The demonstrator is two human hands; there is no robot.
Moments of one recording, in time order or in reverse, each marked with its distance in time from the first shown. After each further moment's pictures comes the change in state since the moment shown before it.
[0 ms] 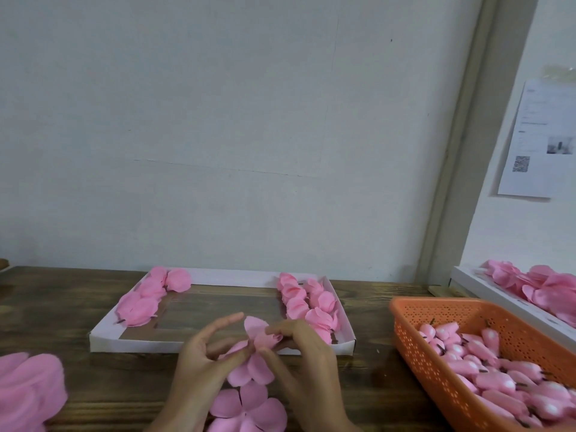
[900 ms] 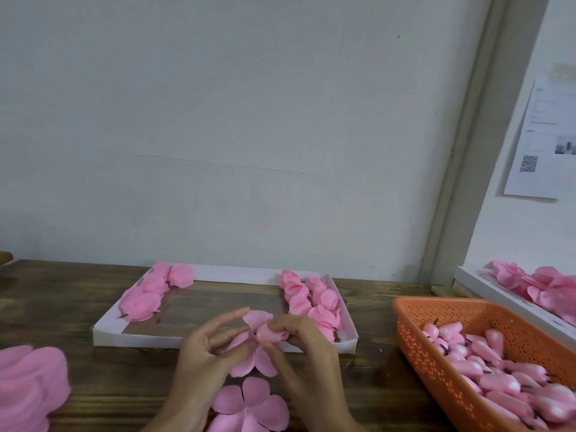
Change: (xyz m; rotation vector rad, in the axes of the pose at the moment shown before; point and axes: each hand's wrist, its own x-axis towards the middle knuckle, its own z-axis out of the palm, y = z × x) left_hand 0.000 0.001 0.001 0.014 -0.011 0.023; right_hand -0.001 0.004 0.002 0.090 -0.021 0.020
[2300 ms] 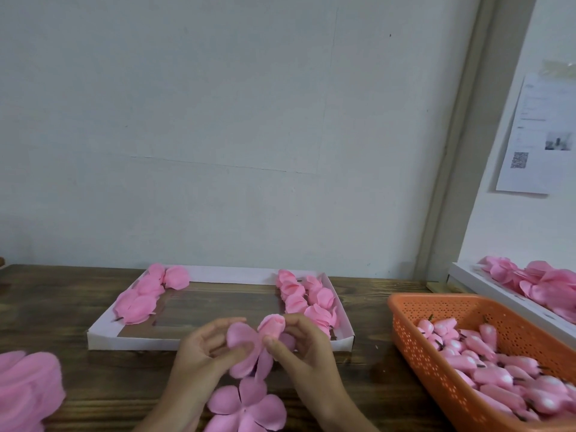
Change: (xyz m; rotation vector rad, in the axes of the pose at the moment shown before) left_hand 0.004 -0.006 -0.006 0.039 -0.029 -0.025; right_hand 0.011 -0.016 -0.008 0.468 -0.099 0.382
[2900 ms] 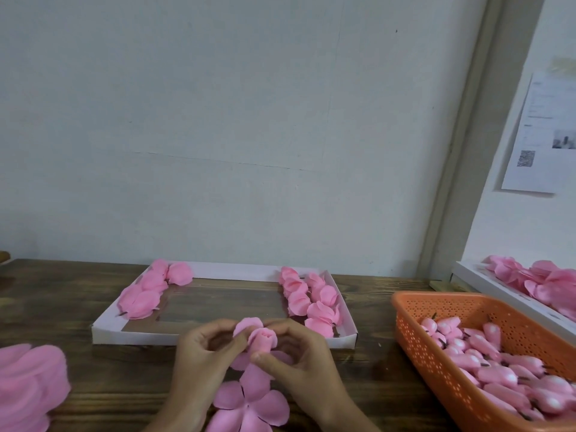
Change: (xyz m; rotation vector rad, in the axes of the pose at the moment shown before) left_hand -0.011 0.013 0.012 0.048 0.102 0.158; right_hand -0.006 -0.001 0.005 -0.074 -0.104 0.015
